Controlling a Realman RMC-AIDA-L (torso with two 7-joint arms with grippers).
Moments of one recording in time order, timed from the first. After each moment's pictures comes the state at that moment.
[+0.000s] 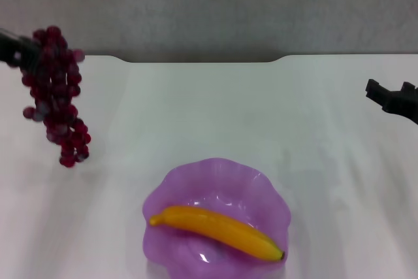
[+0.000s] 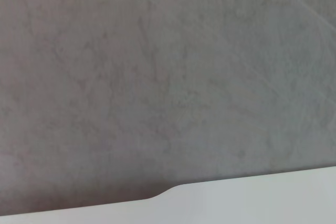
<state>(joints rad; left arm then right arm) -0.44 -2.02 -1.81 -1.98 2.87 -1.50 0.29 0.14 2.01 -1.70 -1.24 0.75 0.17 -0.22</state>
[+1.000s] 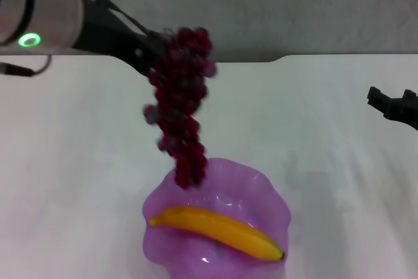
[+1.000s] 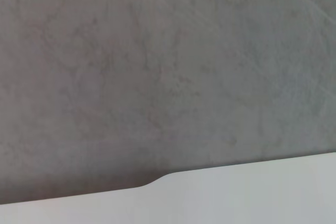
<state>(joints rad) -0.60 -2.03 -1.73 -2.07 2.59 -1.65 0.33 0.14 2.01 -1.69 -1.21 0.75 0.17 -0.22</state>
